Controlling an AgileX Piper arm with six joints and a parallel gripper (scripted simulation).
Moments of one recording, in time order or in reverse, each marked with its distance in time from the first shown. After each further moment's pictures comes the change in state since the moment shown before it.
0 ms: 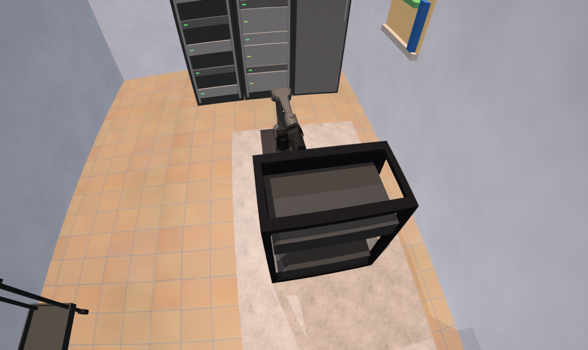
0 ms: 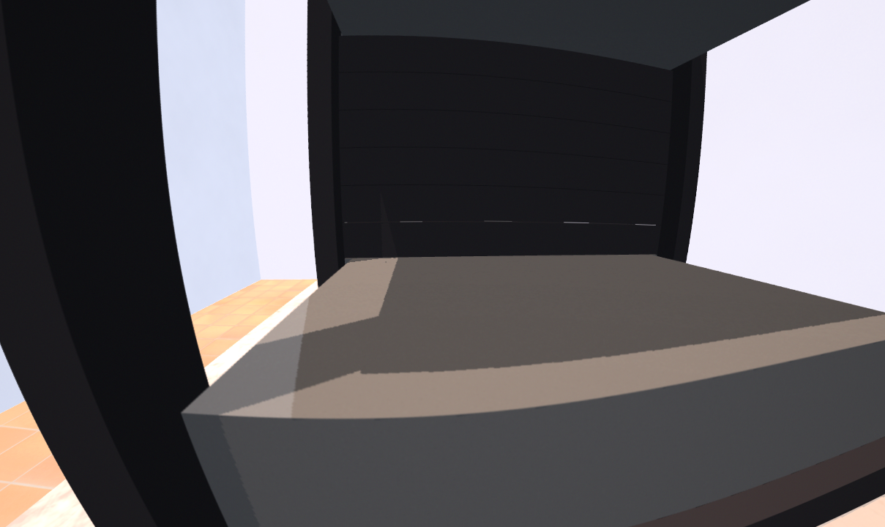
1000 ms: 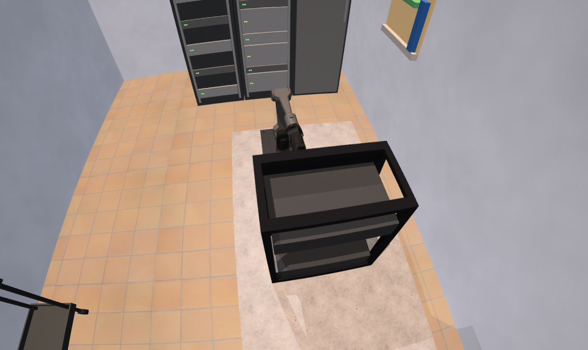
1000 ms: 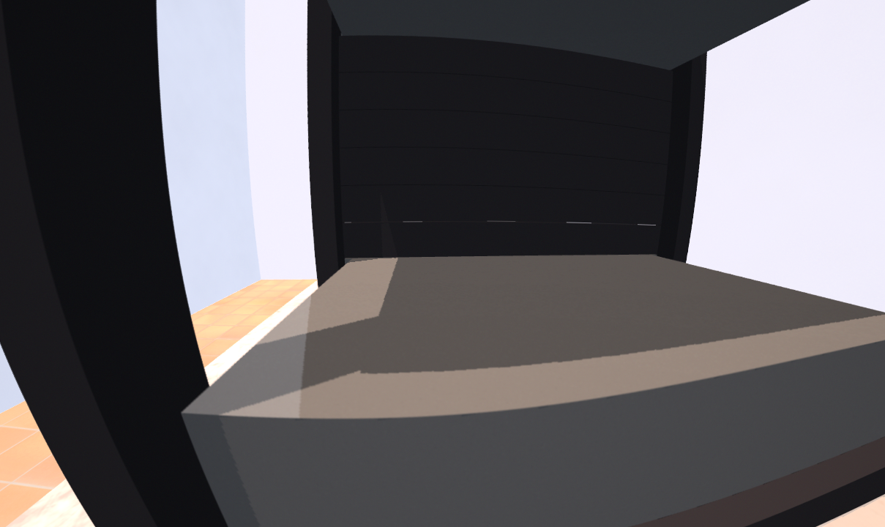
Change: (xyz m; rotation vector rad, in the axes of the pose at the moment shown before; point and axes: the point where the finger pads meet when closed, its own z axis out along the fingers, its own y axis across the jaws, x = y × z) arm 0.000 -0.002 -0.001 0.007 0.001 0.001
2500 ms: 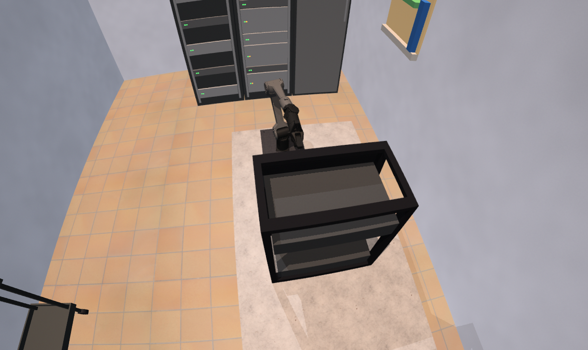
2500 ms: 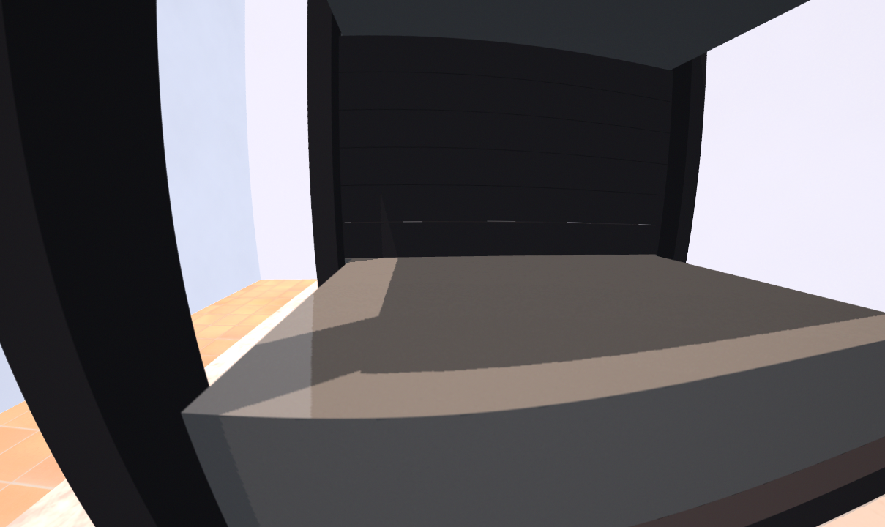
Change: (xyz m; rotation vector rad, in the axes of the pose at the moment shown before) arm 0.000 0.029 -0.108 0.009 0.002 -0.001
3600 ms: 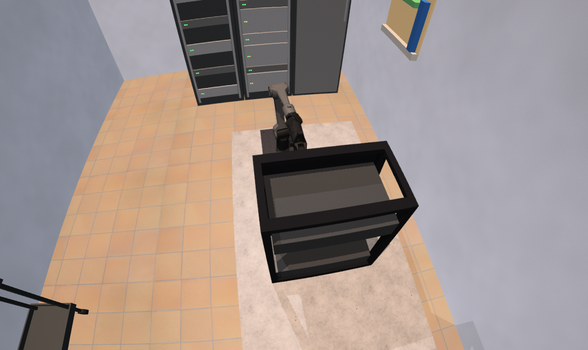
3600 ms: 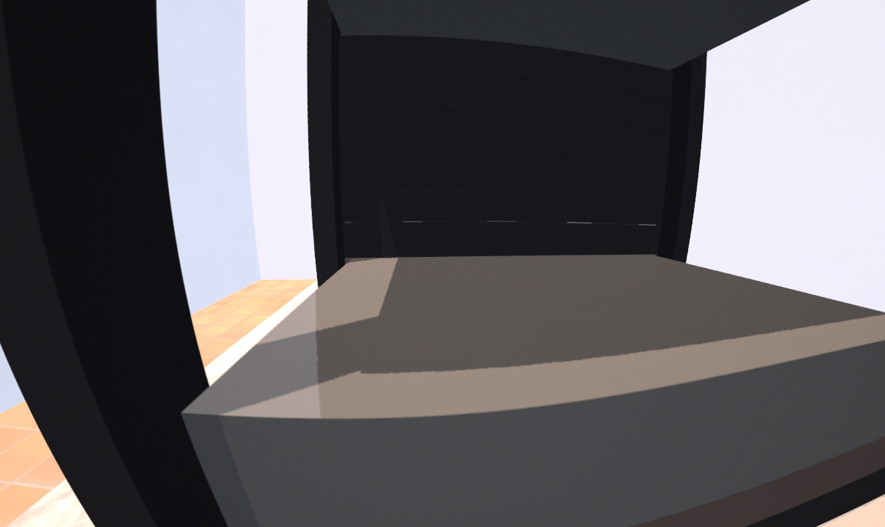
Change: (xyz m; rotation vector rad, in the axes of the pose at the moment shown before) arm 0.000 0.002 0.066 0.000 -0.002 -0.001
